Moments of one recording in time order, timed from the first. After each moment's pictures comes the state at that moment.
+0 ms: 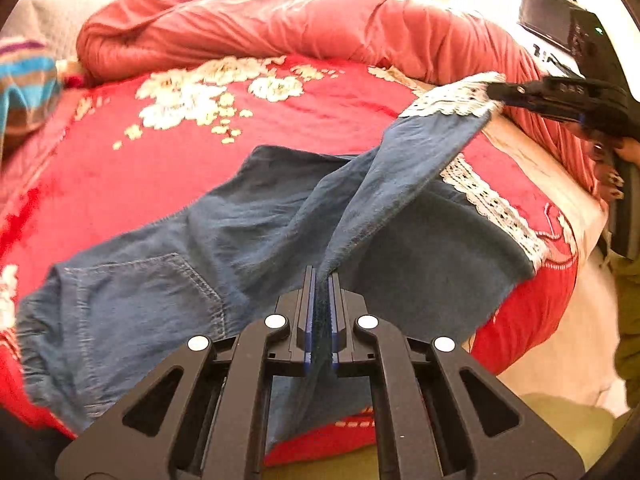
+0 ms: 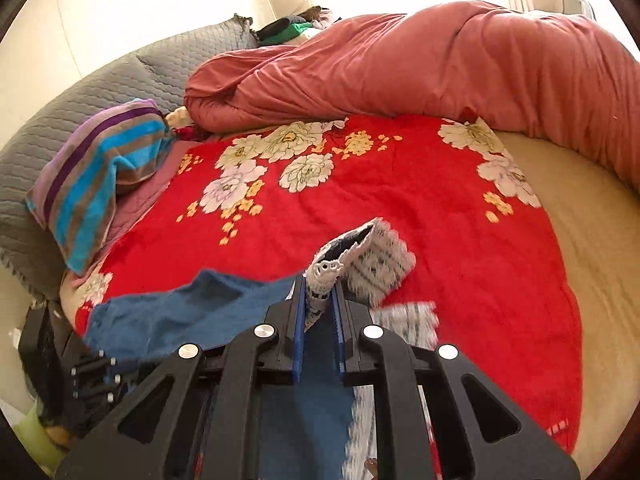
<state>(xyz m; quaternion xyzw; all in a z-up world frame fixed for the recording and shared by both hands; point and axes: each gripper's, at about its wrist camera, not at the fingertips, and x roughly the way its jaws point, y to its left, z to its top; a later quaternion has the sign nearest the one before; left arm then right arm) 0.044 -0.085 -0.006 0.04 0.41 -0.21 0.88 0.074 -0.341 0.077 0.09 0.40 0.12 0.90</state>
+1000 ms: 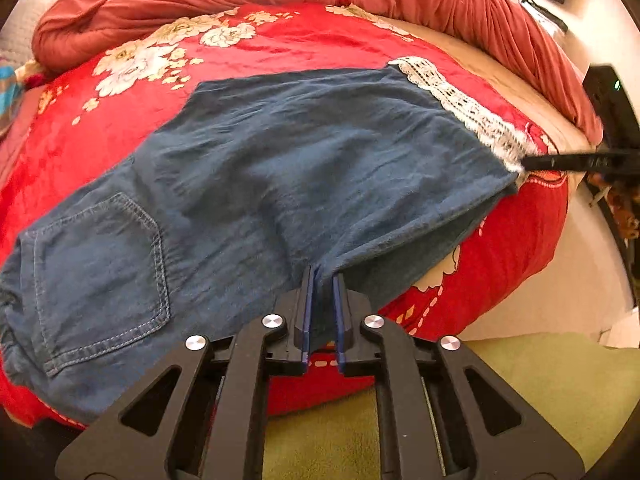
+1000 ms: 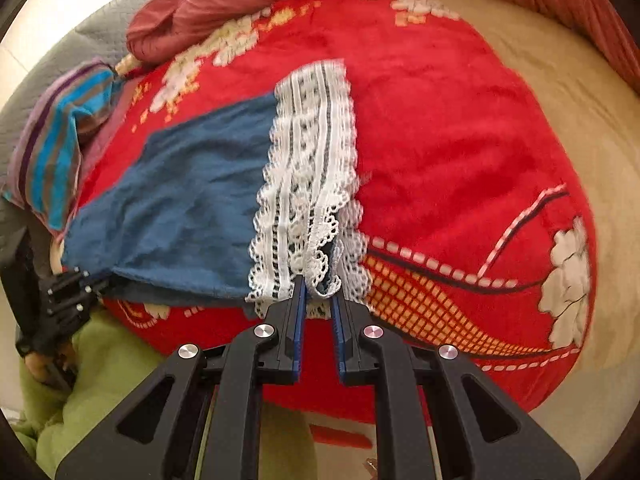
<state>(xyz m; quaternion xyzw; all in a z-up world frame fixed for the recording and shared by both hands) 0.025 -0.103 -0.039 0.09 0.49 -0.26 0.83 -0.017 -0.386 -0.019 0.15 0.55 0.07 0.82</state>
